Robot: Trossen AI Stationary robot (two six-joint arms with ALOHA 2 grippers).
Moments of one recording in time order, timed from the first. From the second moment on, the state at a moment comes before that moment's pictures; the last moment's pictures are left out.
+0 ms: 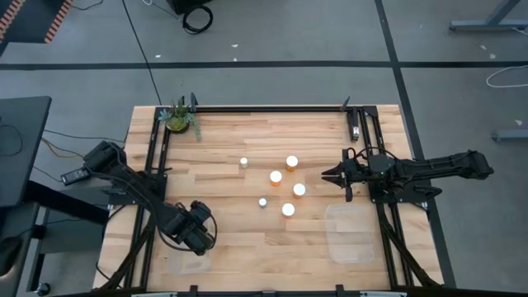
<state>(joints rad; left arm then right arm) -0.70 1.58 0.98 -0.93 -0.14 -1.50 0.01 0.33 0.01 0.11 0.07 0.13</state>
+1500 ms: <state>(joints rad) -0.70 1.38 0.98 -0.97 -0.22 -1.44 0.01 0.33 0.01 0.10 0.07 0.13</state>
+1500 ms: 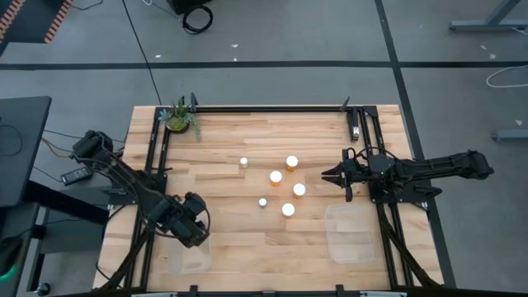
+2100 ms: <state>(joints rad) -0.46 1.33 0.98 -0.90 -0.37 -1.13 0.01 0.33 0.01 0.10 0.07 0.13</state>
